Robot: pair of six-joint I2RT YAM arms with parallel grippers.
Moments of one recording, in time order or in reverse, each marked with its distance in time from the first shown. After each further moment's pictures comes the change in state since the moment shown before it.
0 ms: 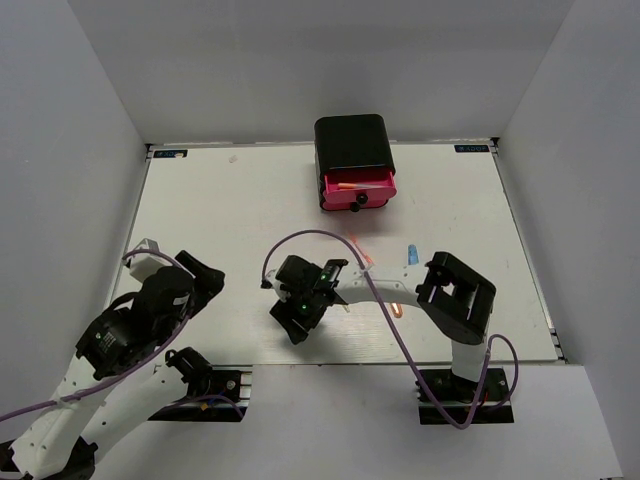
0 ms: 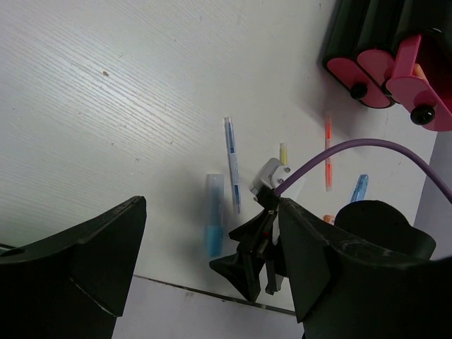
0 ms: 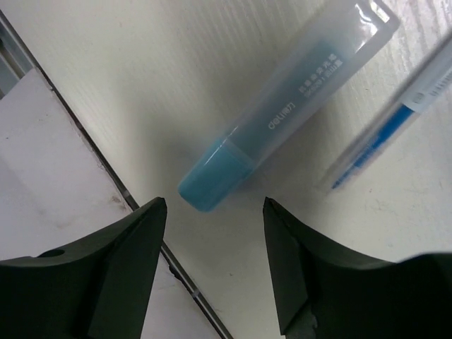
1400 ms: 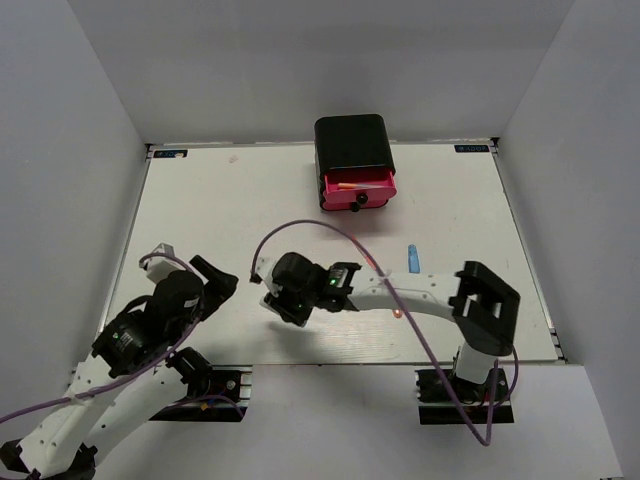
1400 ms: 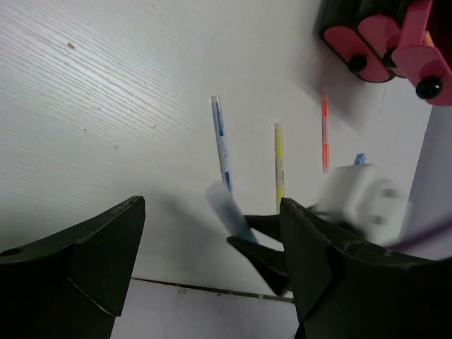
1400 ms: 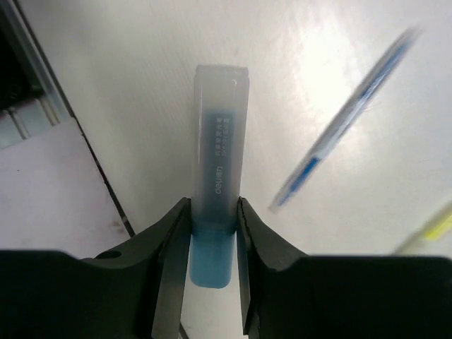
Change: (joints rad) left arm 0.000 -0.048 -0.121 0.105 0.066 0.000; right arm 0.076 -0.095 0.003 0.086 0.214 -0.098
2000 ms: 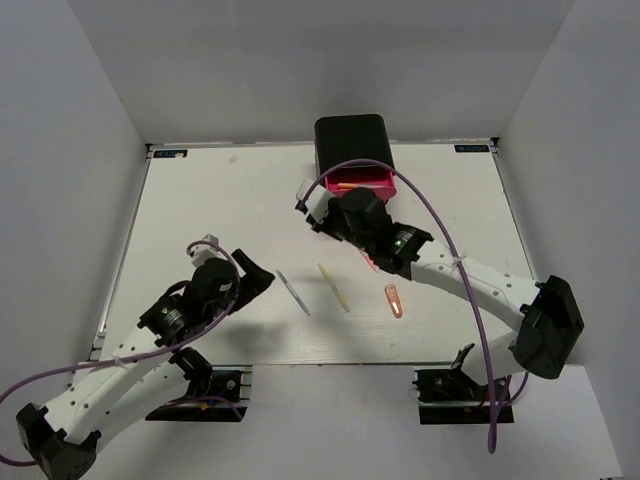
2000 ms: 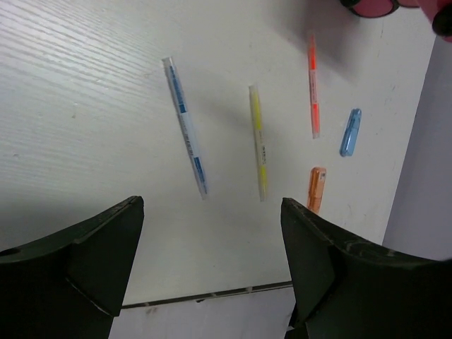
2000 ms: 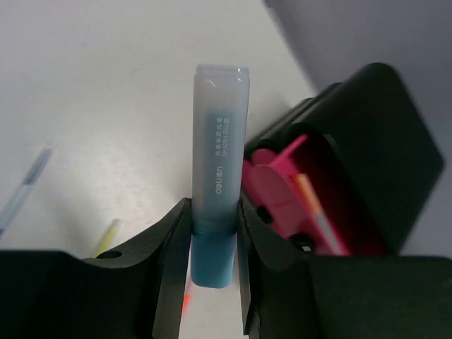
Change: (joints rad) left arm 0.000 0.165 -0.221 0.407 0.196 0.037; right arm -0.301 -0.349 -0.063 0.278 0.219 -0.557
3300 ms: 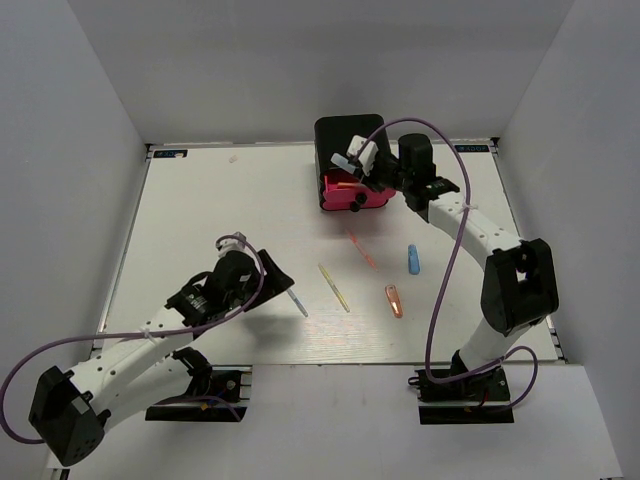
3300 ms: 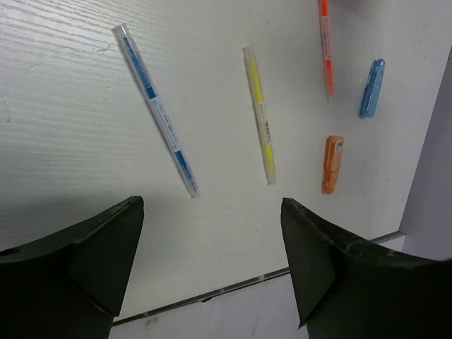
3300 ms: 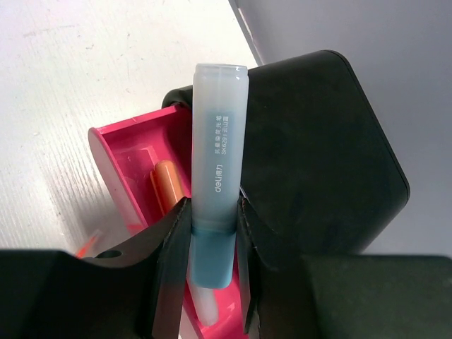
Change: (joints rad) left arm 0.000 0.208 -0.061 0.238 0.161 0.087; right arm -0.537 0.248 0.147 0.126 -0.642 -0.255
